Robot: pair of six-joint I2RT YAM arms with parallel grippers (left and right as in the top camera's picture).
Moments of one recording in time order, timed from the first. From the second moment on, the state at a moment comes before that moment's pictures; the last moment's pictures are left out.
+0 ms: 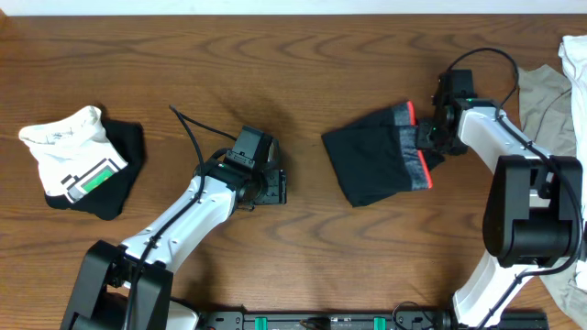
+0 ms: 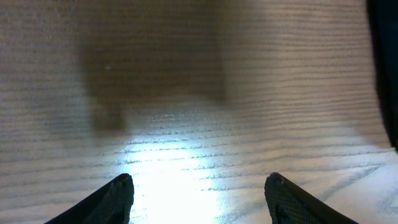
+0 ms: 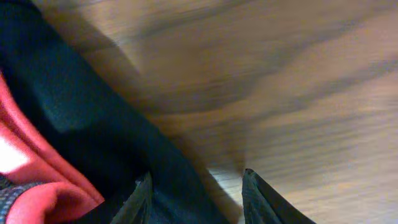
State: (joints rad) left arm -0.43 1.54 0.85 -0.55 0.15 -0.43; right arm 0.01 1.97 1.25 -0.62 0.04 0.19
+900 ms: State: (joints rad) left arm -0.31 1.54 0.85 -0.52 0.12 -0.40; right arm 0.25 1.88 1.25 -0.81 -0.07 0.15
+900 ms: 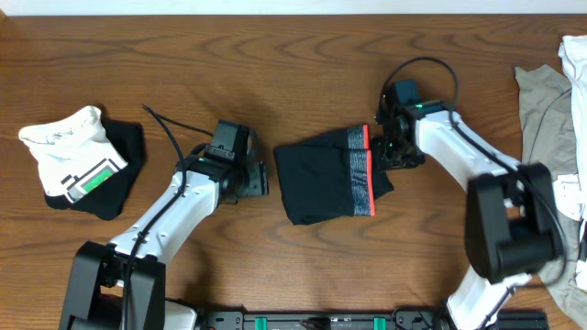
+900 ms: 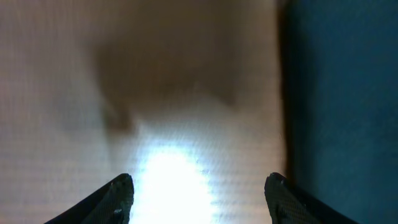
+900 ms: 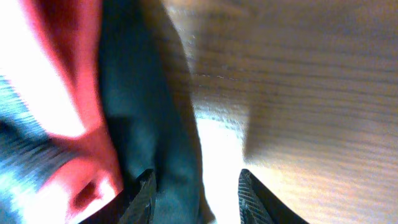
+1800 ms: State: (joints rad) left arm -0.31 1.72 0.97 0.01 0.21 -0.20; right arm 0.34 1.58 1.06 -0.95 -0.41 0.19
